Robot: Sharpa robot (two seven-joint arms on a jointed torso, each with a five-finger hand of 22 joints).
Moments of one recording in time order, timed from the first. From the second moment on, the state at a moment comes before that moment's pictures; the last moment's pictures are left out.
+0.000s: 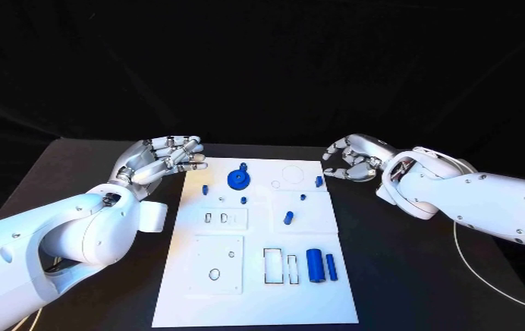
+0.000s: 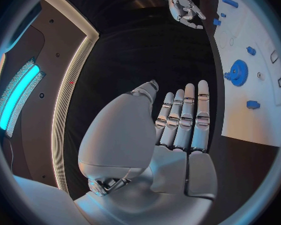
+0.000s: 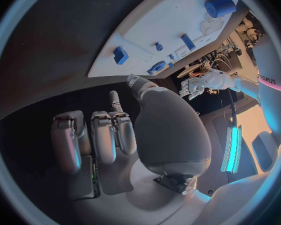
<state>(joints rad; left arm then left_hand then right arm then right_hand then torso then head) 1.23 -0.92 -0.01 1.67 -0.05 -0.39 0.41 1.50 -0.13 0.28 0.27 0.21 0.84 0.21 0.25 0.16 1.00 0.18 0.07 0.07 0.97 0.14 0.29 0.25 0.17 0.94 0.24 0.32 0.09 1.27 -1.06 -0.10 1.46 -1.26 -0.44 0.08 1.32 -0.20 0.36 0.18 0.16 0.87 0.16 0.21 0.39 1.47 0.08 1.54 1.31 1.47 0.01 1.56 1.31 0.01 1.47 0.12 1.57 1.31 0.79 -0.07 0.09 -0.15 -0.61</state>
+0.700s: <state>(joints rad) 1.23 -0.91 -0.01 1.66 -0.05 -0.38 0.41 1.50 -0.13 0.28 0.27 0.21 0.84 0.22 0.25 0.16 1.00 0.18 0.07 0.07 0.97 0.14 0.29 0.25 0.17 0.94 0.24 0.32 0.09 1.20 -1.02 -0.10 1.41 -1.19 -0.41 0.14 1.32 -0.20 0.35 0.18 0.16 0.85 0.17 0.19 0.39 1.47 0.08 1.54 1.31 1.47 0.01 1.56 1.31 0.01 1.47 0.12 1.57 1.31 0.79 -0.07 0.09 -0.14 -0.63</state>
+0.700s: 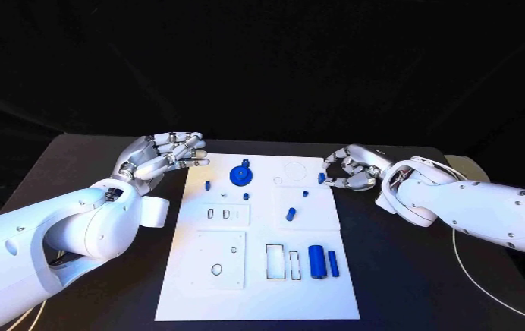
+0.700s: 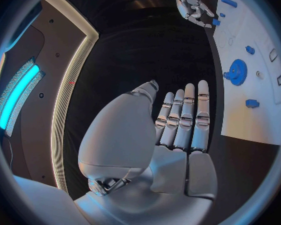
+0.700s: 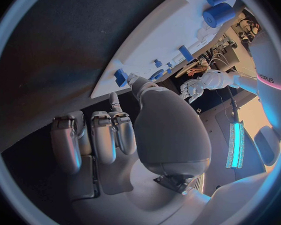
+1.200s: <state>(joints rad) 1.23 -0.92 -0.01 1.65 -0.05 -0.37 0.41 1.50 -0.13 0.28 0.27 0.21 0.84 0.22 0.25 0.16 1.00 0.18 0.07 0.07 0.97 0.14 0.29 0.25 0.17 0.94 0.24 0.32 0.09 1.19 -0.99 -0.10 1.39 -1.19 -0.41 0.14 1.33 -0.20 0.35 0.18 0.16 0.86 0.17 0.19 0.39 1.47 0.08 1.54 1.31 1.47 0.01 1.56 1.31 0.01 1.47 0.12 1.57 1.31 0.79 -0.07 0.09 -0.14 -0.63</state>
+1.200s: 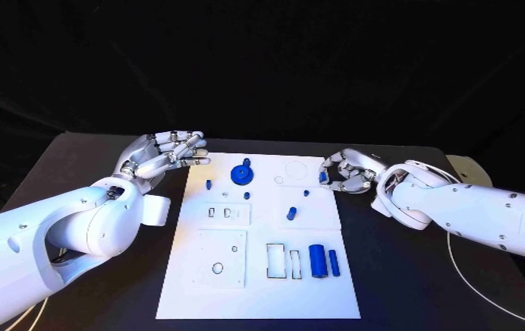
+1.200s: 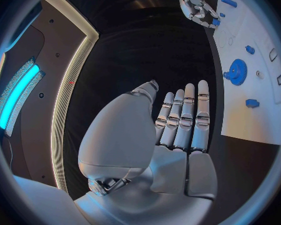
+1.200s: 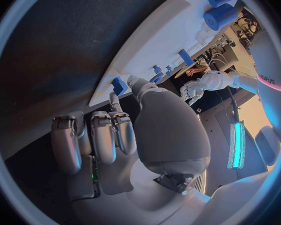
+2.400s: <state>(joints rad) 1.23 -0.92 -0.01 1.65 -0.05 -0.37 0.40 1.50 -0.13 0.28 0.27 0.21 0.84 0.22 0.25 0.16 1.00 0.18 0.07 0.07 0.97 0.14 0.29 0.25 0.17 0.94 0.24 0.32 0.09 1.19 -0.98 -0.10 1.40 -1.19 -0.46 0.11 1.35 -0.12 0.45 0.14 0.12 0.99 0.14 0.23 0.41 1.47 0.05 1.56 1.31 1.47 -0.01 1.56 1.31 0.01 1.46 0.09 1.57 1.31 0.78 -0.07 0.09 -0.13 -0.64</state>
